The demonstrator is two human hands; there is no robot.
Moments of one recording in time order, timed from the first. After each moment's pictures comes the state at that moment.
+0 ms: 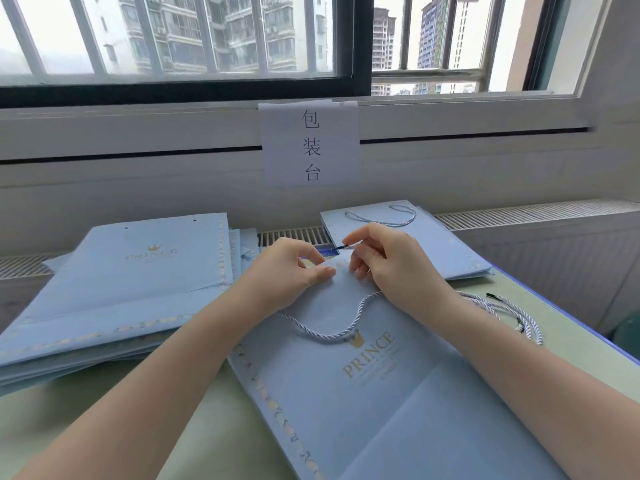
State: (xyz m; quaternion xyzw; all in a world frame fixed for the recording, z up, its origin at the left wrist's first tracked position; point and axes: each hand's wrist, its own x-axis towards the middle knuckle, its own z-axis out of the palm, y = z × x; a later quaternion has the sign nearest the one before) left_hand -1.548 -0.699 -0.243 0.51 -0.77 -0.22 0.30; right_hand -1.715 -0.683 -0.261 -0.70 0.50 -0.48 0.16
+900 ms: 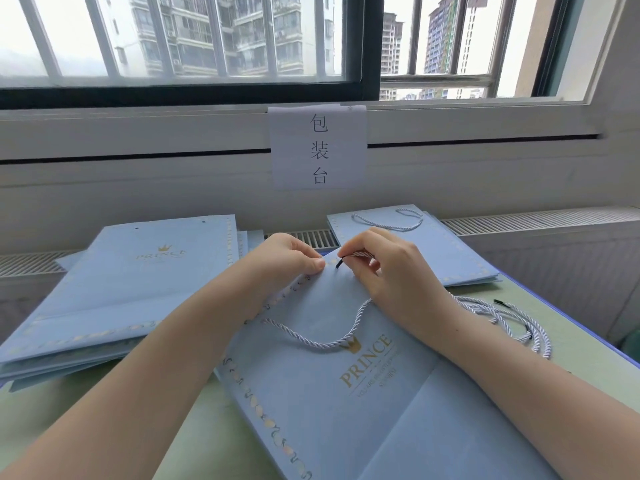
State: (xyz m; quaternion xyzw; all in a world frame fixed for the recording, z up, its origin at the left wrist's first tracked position) left_hand -1.537 -0.696 -0.223 0.55 -0.68 -0.39 0.30; right_hand -1.708 -0.687 -0.269 -0.77 0.42 -0.47 -0.03
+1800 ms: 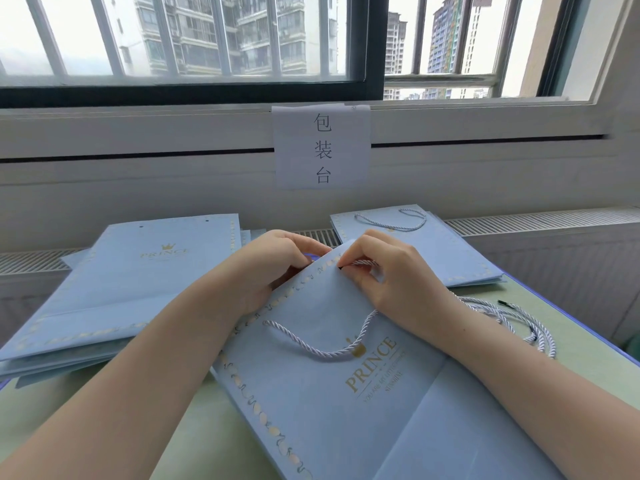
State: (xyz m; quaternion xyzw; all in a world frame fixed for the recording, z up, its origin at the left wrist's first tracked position) left_hand -1.527 -0.698 -0.221 0.47 -0.61 -0.56 0.31; right_hand -1.709 -0.682 -0.267 -0.80 0.39 -0.45 0.00
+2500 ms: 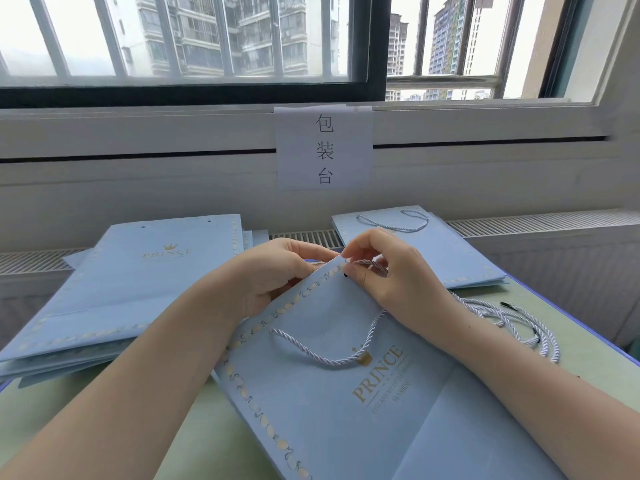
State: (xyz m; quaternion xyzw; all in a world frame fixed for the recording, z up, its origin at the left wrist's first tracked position) left_hand -1.524 -0.700 -0.225 0.43 -0.61 -0.61 0.27; right_hand -1.704 -0.678 -0.263 -0.77 0.42 -0.48 0.10
